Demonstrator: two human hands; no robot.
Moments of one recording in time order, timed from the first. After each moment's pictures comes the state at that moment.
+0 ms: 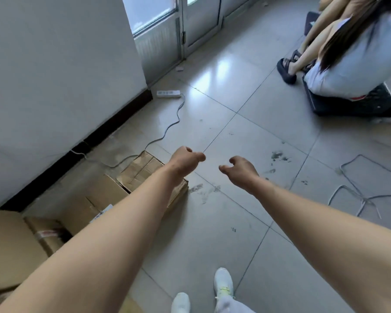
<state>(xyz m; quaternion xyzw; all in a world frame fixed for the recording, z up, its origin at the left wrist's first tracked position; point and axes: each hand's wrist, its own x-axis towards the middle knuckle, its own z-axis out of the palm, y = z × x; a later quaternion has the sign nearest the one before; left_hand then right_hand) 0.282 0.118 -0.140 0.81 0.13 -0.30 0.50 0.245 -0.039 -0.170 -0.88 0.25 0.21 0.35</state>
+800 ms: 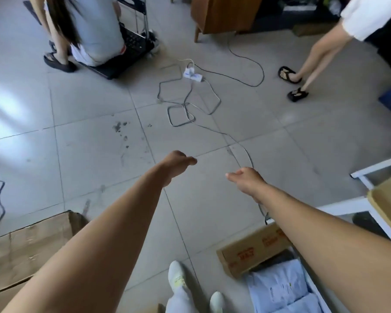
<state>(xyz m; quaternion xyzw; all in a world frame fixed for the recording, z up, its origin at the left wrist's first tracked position) -0.062 -0.069 -0.062 0.73 -0.32 -0.55 0.24 -0.267 -0.099 -0.058 -0.57 0.70 0.01 0.44</state>
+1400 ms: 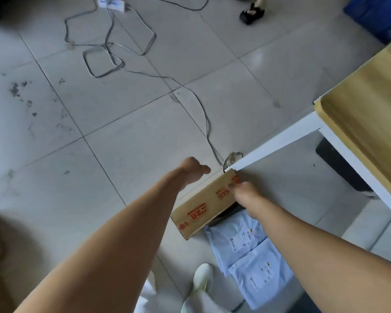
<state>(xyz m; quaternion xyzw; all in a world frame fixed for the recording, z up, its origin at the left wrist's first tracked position) -0.408 -0.094 -0.268 0.68 -0.39 -0.62 0.05 -0.577 -0.058 -0.297 -0.33 0.81 -0.02 0.49</state>
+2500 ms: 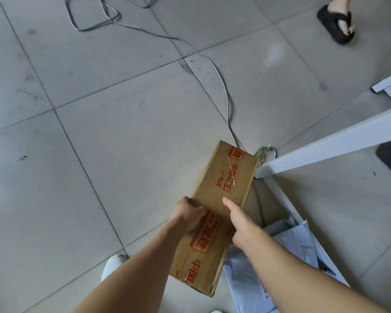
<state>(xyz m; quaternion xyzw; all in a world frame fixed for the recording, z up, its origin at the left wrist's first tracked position) -0.416 -0.048 -0.587 0.74 -0.26 -0.62 0.05 -0.571 -0.044 -0.632 -0.04 0.79 -0.10 0.60</state>
